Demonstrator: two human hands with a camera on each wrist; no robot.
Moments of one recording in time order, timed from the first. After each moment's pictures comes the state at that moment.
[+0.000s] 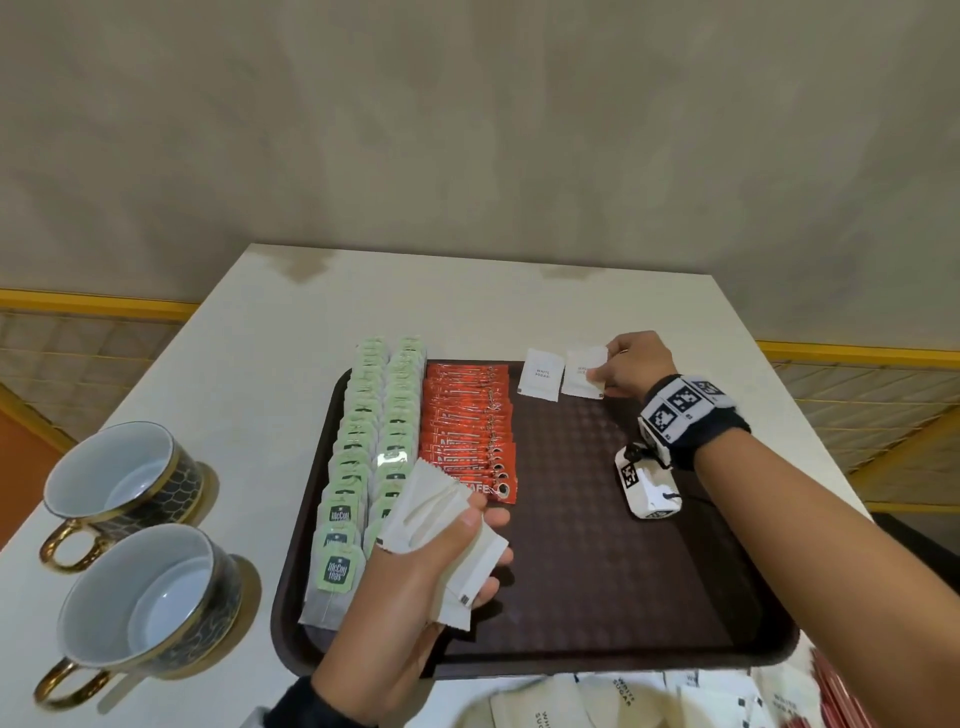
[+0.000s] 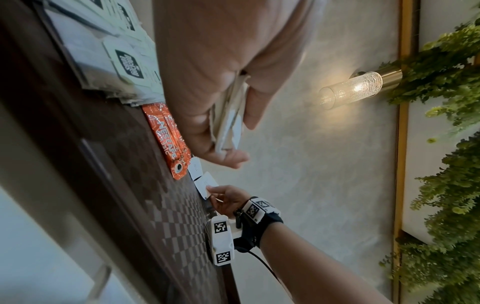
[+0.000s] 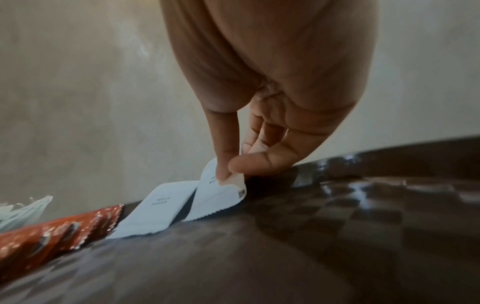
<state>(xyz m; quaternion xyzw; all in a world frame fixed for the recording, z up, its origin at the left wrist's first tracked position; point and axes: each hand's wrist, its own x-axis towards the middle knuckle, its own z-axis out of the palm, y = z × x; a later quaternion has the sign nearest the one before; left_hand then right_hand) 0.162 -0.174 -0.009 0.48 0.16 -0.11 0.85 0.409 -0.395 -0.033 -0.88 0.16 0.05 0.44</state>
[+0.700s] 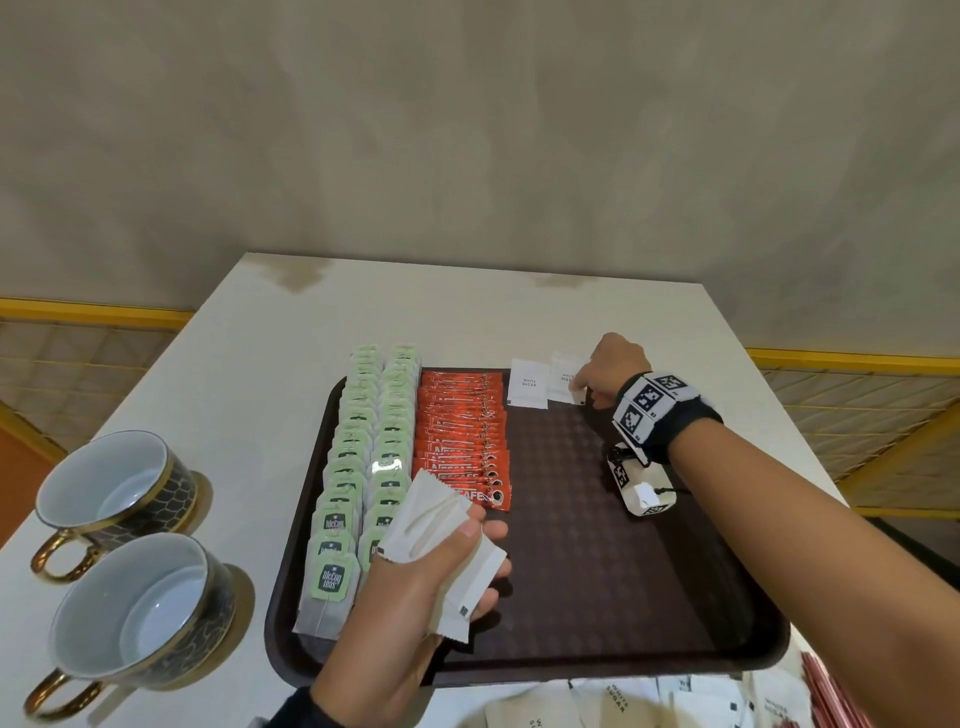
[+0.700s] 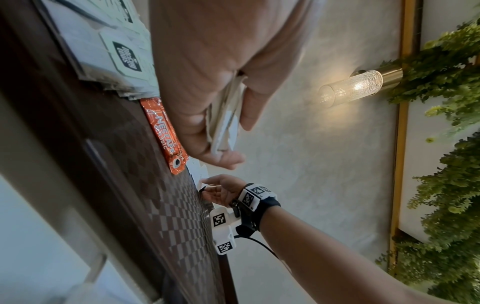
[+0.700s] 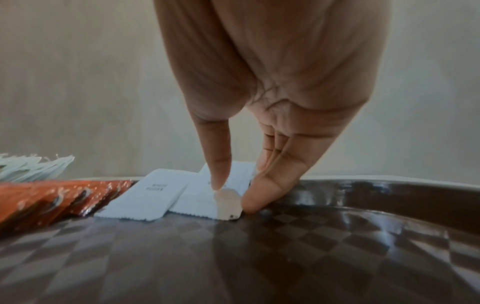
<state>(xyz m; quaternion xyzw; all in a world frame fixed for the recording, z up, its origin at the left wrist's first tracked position) 0.162 -0.178 -0.008 0.46 0.18 -0.12 0.86 0.413 -0.373 -0.018 -0.95 0.13 0.10 0.26</state>
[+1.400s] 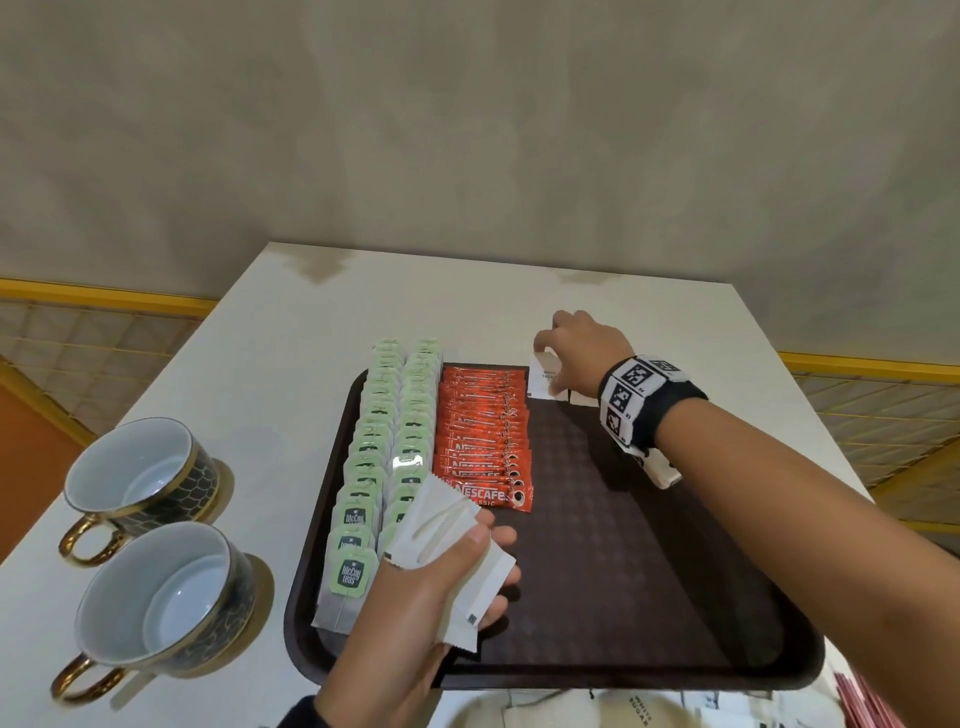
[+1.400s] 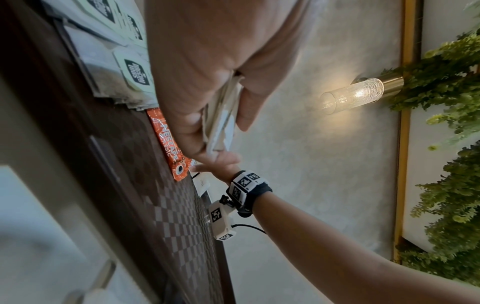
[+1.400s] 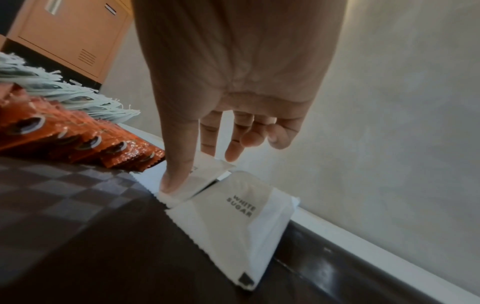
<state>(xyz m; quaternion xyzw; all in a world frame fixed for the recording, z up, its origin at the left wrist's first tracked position) 0.161 -0.170 -0.013 0.46 0.20 -0.11 0.86 0.419 -0.327 -0.011 -0.97 -0.21 0.06 -0.07</state>
